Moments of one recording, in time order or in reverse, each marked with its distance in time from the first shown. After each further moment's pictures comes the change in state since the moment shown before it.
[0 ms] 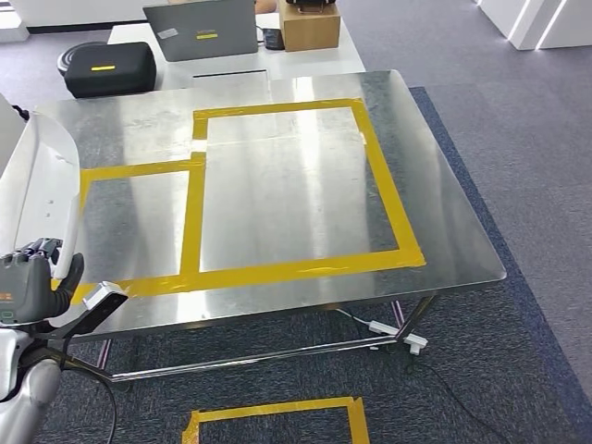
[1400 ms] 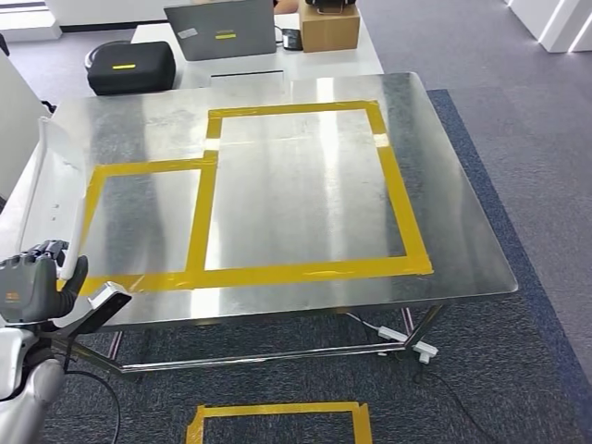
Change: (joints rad) left arm -0.011 0.004 -0.010 0.042 -0.013 -0.005 0.012; right arm -0.003 0.004 0.017 0.000 0.022 -0.003 0.009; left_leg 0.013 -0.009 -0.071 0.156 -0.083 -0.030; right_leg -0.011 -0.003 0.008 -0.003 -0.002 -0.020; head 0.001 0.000
